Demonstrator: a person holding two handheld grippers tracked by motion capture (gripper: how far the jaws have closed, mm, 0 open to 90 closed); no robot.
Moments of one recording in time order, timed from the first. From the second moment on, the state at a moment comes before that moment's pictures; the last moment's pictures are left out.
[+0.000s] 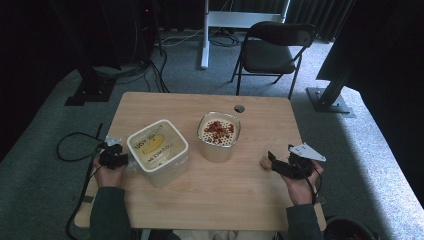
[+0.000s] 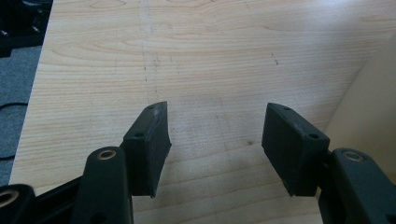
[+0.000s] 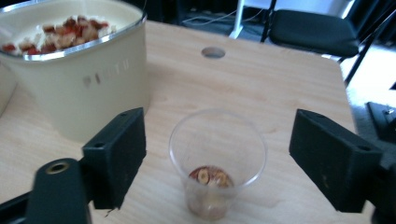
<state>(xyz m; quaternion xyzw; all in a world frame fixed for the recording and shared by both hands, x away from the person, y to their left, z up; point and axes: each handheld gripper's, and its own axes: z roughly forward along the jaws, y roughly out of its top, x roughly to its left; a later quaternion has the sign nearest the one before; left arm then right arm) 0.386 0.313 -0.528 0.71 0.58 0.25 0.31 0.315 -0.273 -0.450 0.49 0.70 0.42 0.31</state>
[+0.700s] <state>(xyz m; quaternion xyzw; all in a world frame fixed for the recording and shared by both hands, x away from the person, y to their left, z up) 0.386 0.313 -0.528 0.71 0.58 0.25 0.31 0.330 -0.276 -0.509 0.50 0.70 0.42 0.30</state>
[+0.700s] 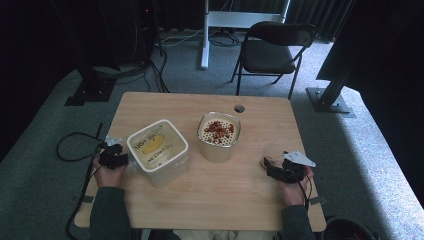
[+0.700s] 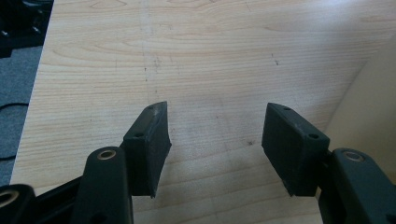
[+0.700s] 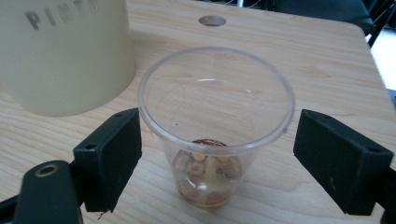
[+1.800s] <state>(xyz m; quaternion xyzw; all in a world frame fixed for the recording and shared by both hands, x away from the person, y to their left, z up) 0.387 0.314 -0.528 0.71 0.58 0.25 0.31 0.351 -0.271 -0.497 0.47 0.68 0.47 0.29</state>
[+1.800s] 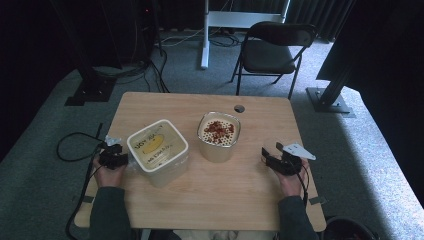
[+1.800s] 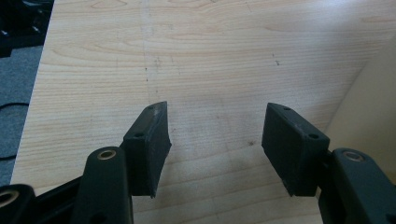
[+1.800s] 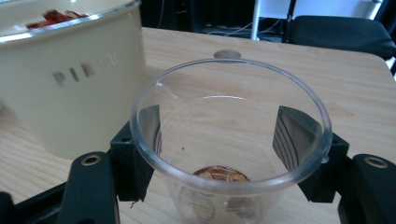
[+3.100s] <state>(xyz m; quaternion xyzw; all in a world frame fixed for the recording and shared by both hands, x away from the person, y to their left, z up) 0.387 0.312 -0.528 0.72 0.57 0.25 0.31 0.396 -0.225 -0.421 0.43 0.71 0.45 0.33</state>
